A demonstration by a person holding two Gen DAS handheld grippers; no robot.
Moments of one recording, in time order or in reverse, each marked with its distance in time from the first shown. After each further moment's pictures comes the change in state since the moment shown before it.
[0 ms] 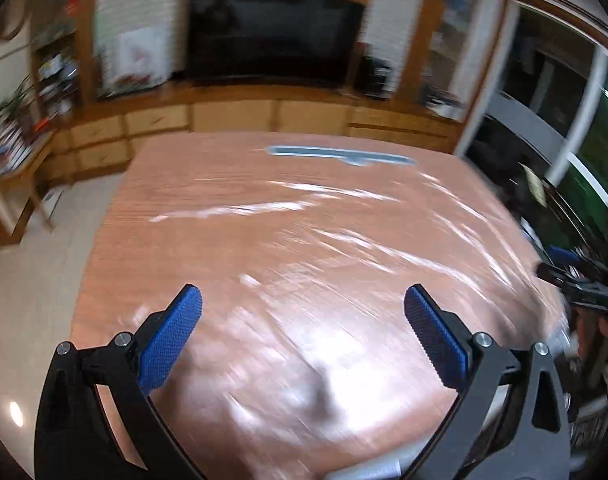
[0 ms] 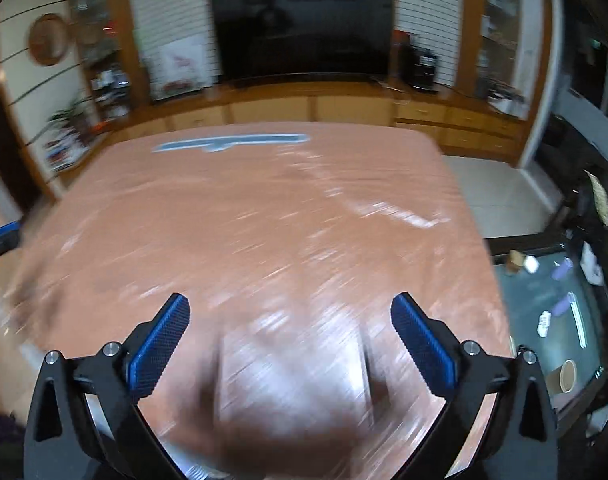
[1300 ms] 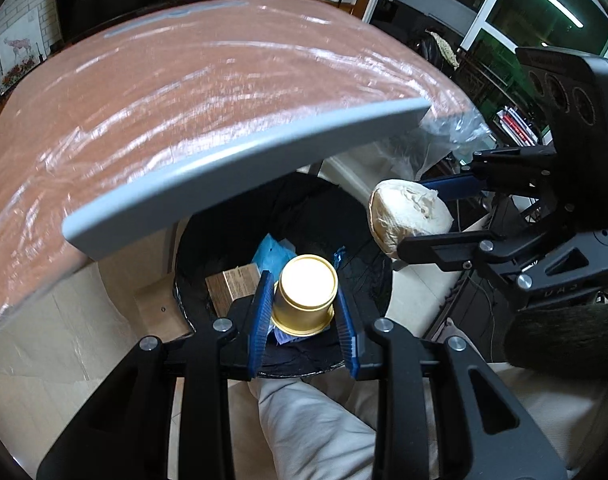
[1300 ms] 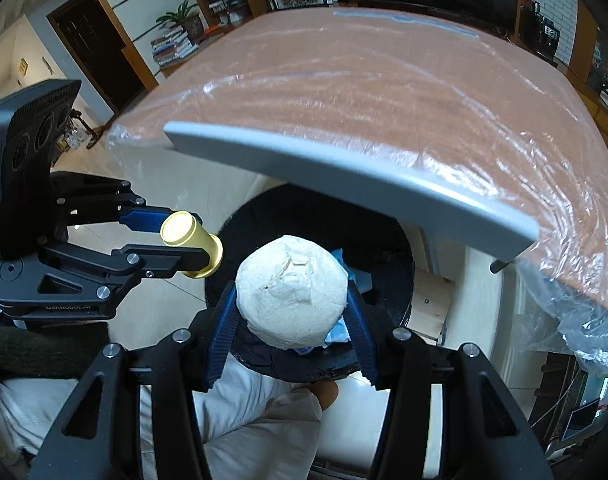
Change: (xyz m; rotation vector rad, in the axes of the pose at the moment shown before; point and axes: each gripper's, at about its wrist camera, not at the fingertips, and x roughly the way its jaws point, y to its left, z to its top) left arm -0.027 -0.124 -0.181 0.336 0.349 -0.263; right arm -0.049 0.122 -0.148 -0.243 0.297 0.354
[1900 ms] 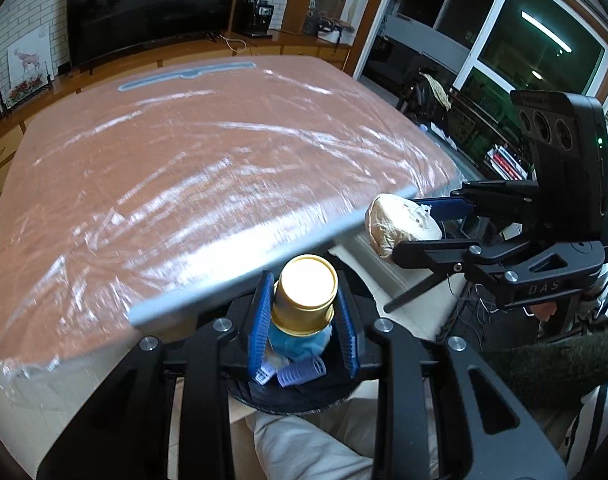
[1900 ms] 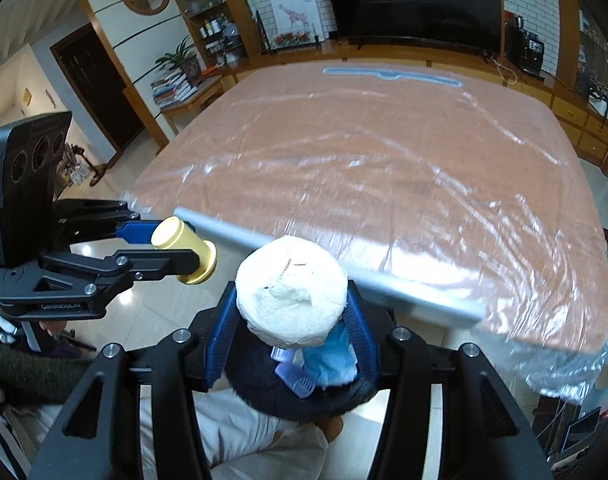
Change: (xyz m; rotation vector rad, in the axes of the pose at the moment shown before) left arm -0.053 0.009 0.038 -0.013 -0.147 -0.030; right arm -0.044 -0.007 0.039 0.030 -0.139 0.019
